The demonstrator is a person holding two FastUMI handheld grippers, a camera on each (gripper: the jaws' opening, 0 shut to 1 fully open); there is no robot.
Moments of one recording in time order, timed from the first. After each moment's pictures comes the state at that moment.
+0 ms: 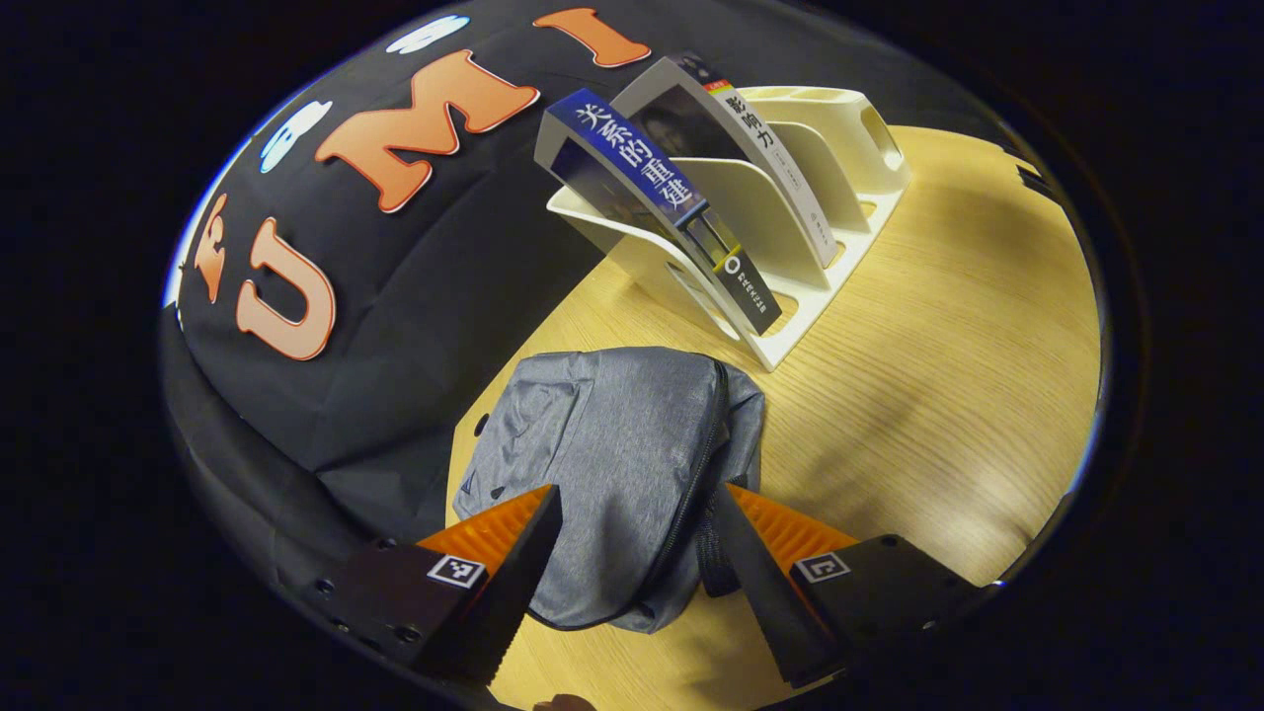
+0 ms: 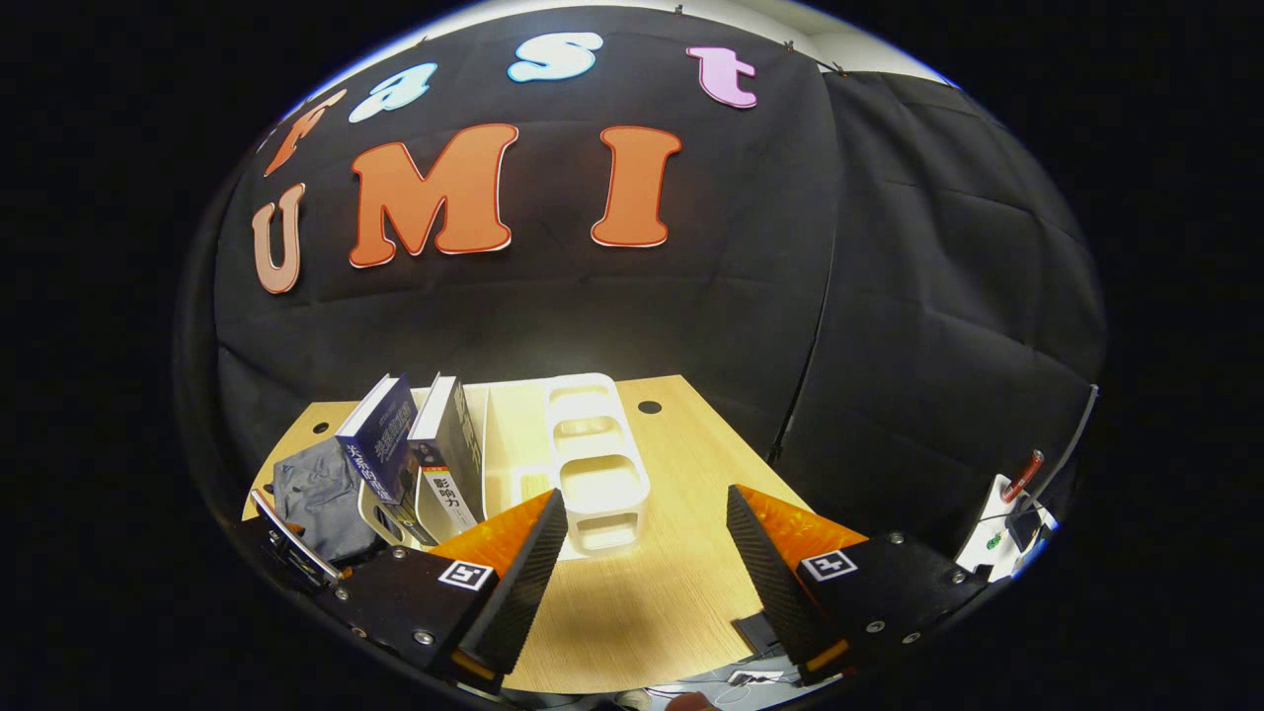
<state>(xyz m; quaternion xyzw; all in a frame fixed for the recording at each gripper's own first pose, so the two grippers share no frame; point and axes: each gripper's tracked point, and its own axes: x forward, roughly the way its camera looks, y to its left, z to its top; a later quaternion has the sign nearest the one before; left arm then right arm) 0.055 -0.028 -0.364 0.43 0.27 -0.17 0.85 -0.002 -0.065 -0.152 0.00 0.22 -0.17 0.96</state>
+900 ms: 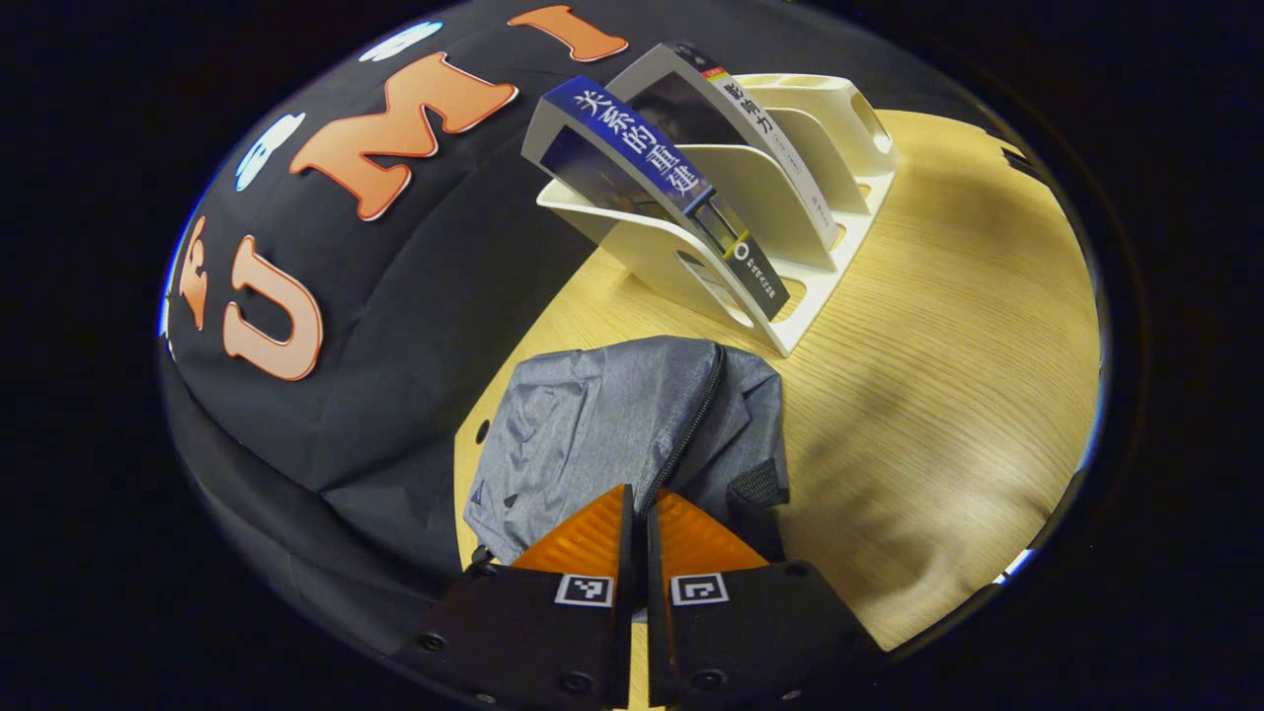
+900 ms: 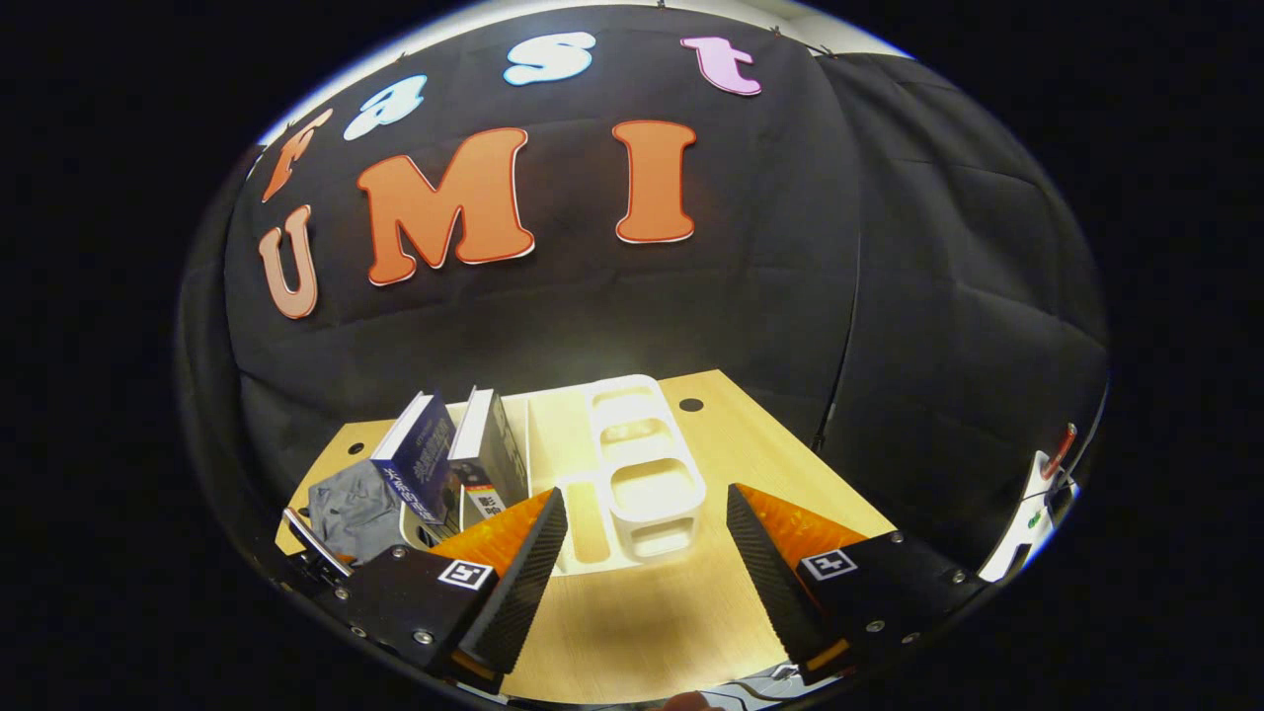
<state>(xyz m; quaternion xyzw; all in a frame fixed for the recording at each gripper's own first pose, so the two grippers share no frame) 0.065 -0.020 -0.365 0.44 0.29 -0.20 0.83 0.022 -0.027 -0.151 0.05 0.22 -0.13 0.97</state>
